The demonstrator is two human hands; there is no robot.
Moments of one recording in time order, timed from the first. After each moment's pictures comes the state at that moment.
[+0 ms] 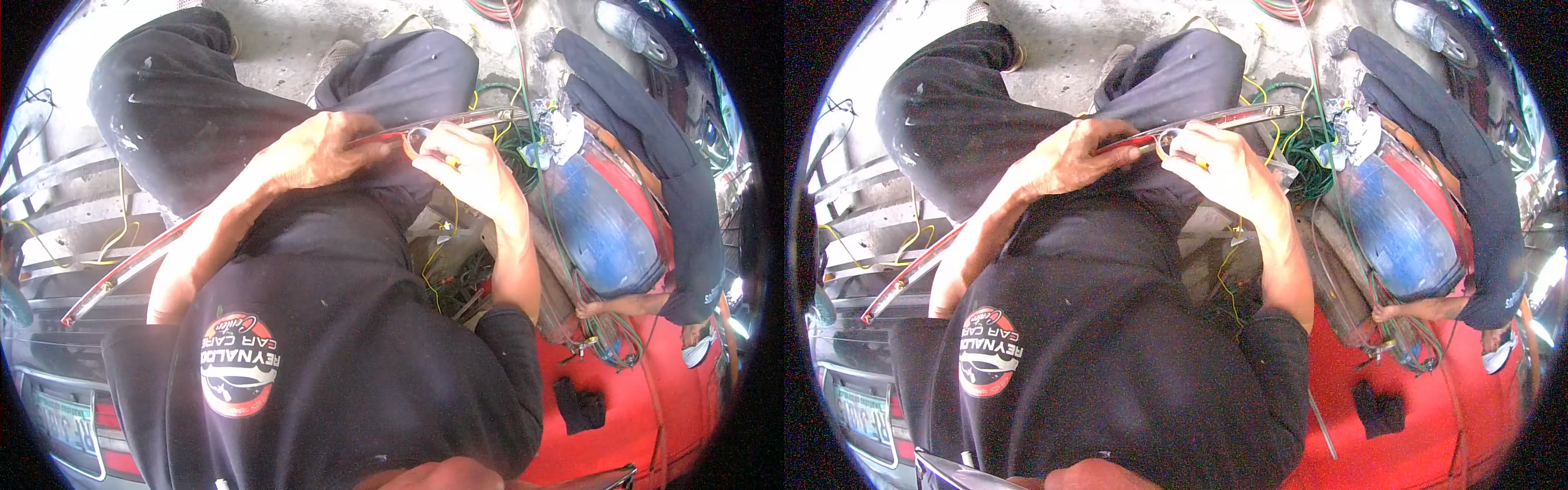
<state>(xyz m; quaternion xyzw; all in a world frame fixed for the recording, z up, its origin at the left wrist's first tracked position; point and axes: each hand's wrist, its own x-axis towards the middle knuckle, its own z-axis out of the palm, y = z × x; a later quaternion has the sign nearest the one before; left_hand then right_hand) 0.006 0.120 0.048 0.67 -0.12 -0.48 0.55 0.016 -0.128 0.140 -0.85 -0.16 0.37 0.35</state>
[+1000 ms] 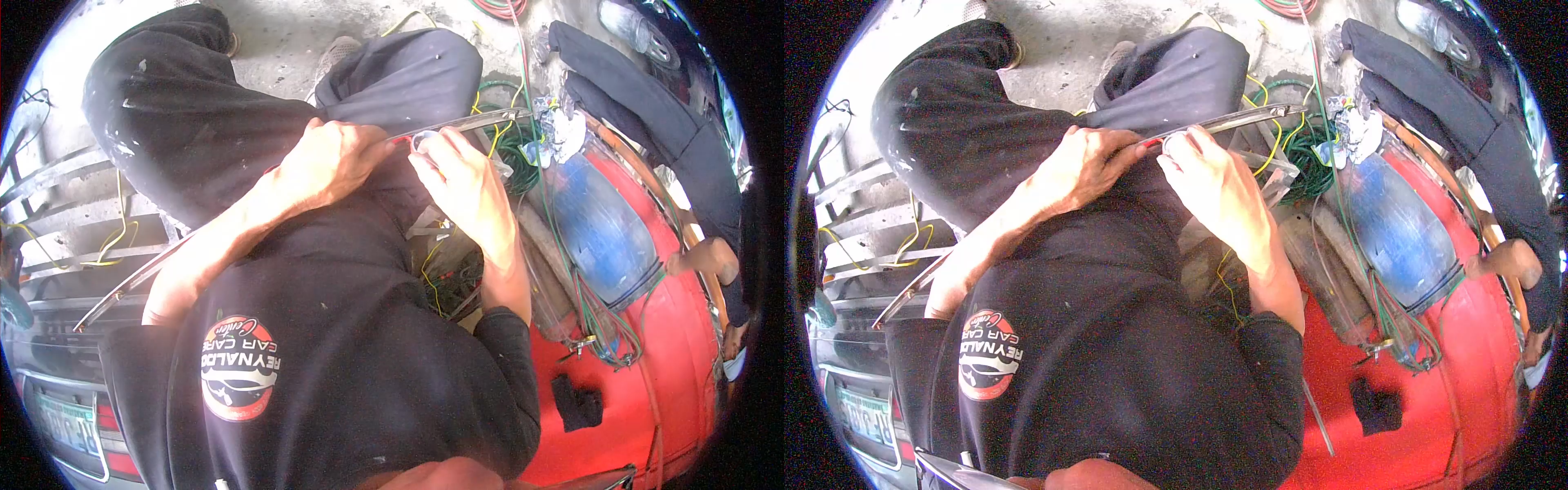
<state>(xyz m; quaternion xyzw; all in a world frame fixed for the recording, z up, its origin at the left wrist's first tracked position) -0.006 0.107 0.057 0.75 -0.17 -0.41 0.48 -0.002 -0.101 0.146 -0.92 -0.14 0.29 0.24</state>
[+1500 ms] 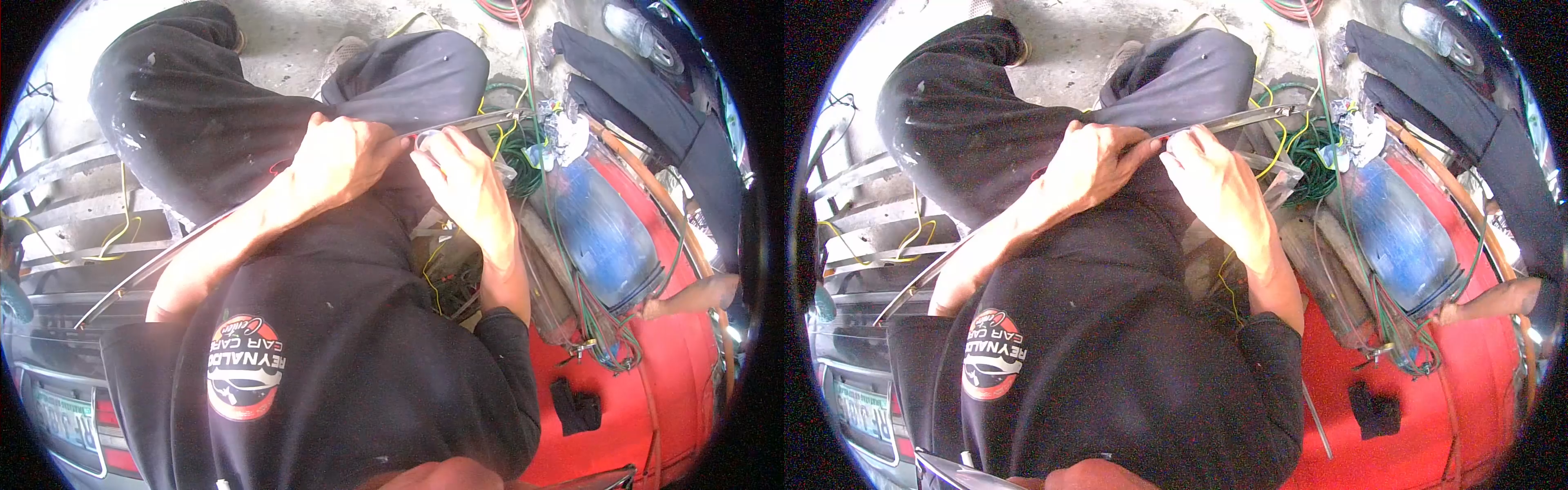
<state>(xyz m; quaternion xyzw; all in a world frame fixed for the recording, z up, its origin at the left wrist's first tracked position) -0.011 0.099 0.066 0.82 -0.16 -0.31 0.46 -0.004 -0.094 0.145 -0.92 -0.12 0.29 0.24</state>
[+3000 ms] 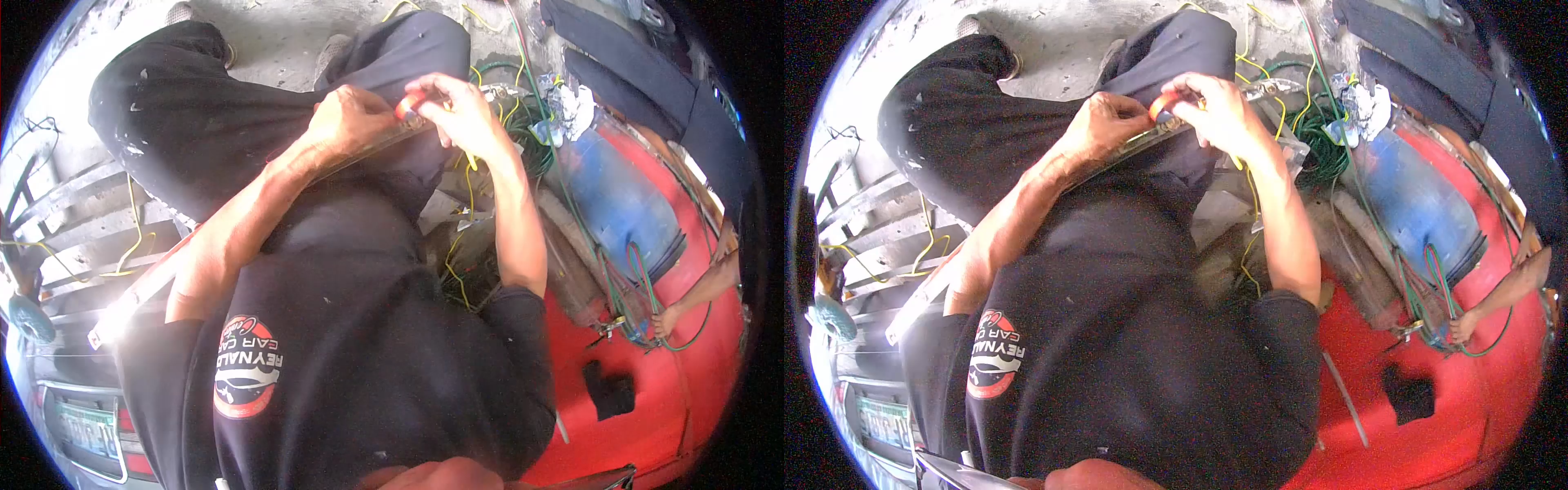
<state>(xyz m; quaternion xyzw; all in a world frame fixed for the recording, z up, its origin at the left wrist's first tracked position) -0.004 0.075 0.031 0.68 0.03 -0.47 0.56 0.015 -0.132 0.100 -0.82 0.10 0.40 0.38</state>
